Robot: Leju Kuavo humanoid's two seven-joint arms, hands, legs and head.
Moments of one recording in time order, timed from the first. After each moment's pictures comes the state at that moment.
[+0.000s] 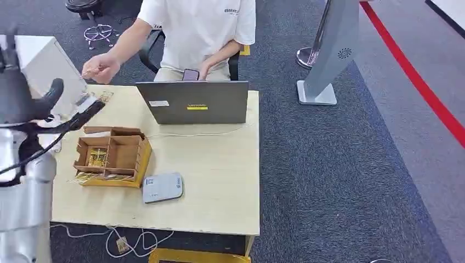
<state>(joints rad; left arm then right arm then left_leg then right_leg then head) -0.60 0.26 0.15 -1.46 -1.50 0.43 -0.13 -0.09 0.21 -0.84 -0.21 1.26 -0.07 0.03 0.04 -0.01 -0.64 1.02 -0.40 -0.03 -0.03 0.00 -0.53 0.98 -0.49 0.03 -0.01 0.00</state>
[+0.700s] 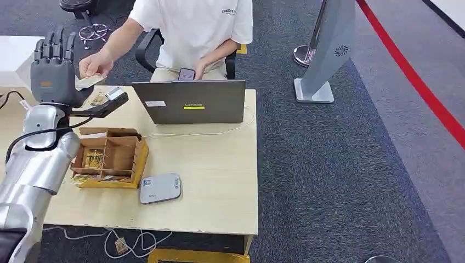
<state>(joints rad) -0.81 0.33 -0.13 -0.93 -1.26 0.54 -0.02 -0.09 0.21 -0.82 -0.21 1.27 -0.08 0.06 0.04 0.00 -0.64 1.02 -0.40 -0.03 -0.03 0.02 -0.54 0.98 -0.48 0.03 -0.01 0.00</state>
